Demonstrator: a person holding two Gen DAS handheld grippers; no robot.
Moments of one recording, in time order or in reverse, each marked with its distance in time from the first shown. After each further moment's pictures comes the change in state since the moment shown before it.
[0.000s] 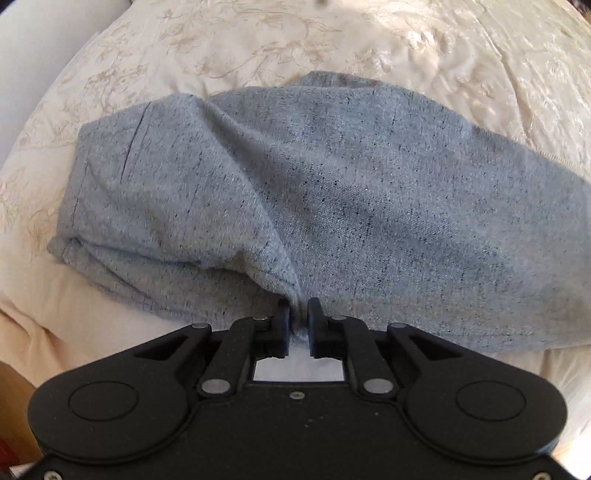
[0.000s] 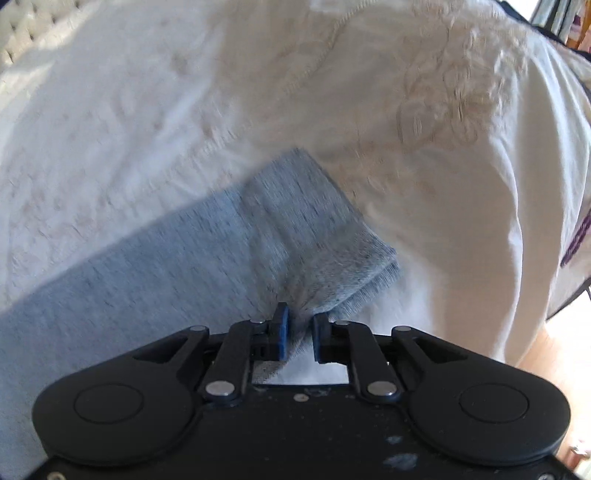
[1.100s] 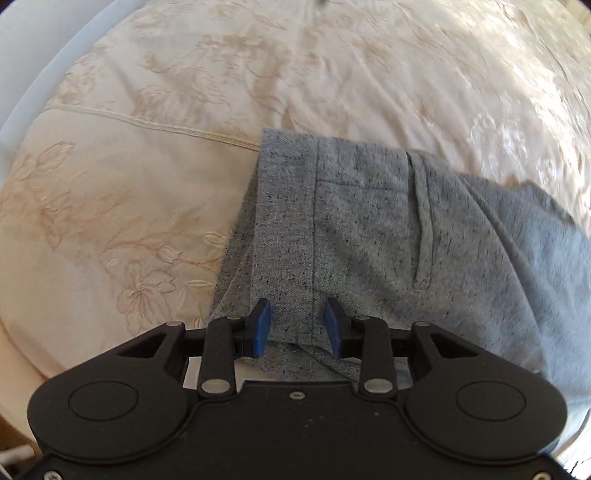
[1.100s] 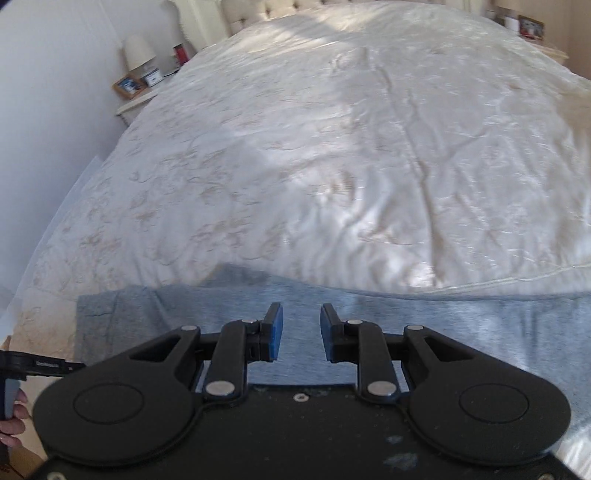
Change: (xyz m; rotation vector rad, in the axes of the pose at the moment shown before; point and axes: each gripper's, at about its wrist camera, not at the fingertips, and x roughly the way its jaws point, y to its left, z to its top) left arm 0.062 0.233 0.080 -0.128 0.057 -0.092; right arm -0.153 0.370 -0.108 -0.491 -0.153 0.530
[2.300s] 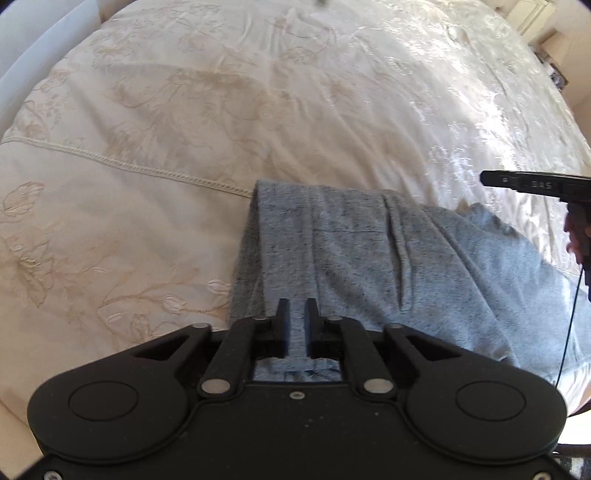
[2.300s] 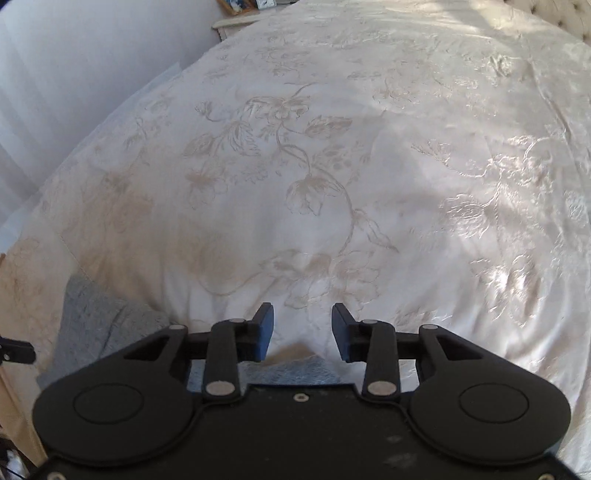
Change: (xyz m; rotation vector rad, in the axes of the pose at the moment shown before) left arm -0.020 0.046 0.028 0.076 -0.052 -0.236; right arm 0.161 0.091 0.074 -0.384 0.161 0.122
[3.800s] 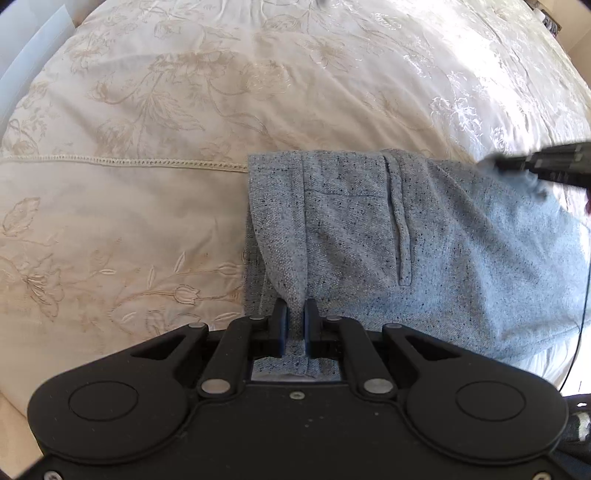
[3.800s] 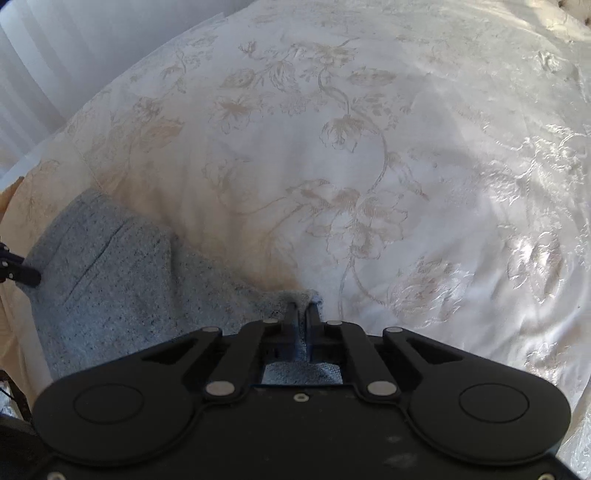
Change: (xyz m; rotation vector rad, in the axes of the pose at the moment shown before) left arm 0.002 -0.020 0.011 0.123 0.112 0.082; right arm 0.000 0.005 -0.026 -0.128 0.081 0.069
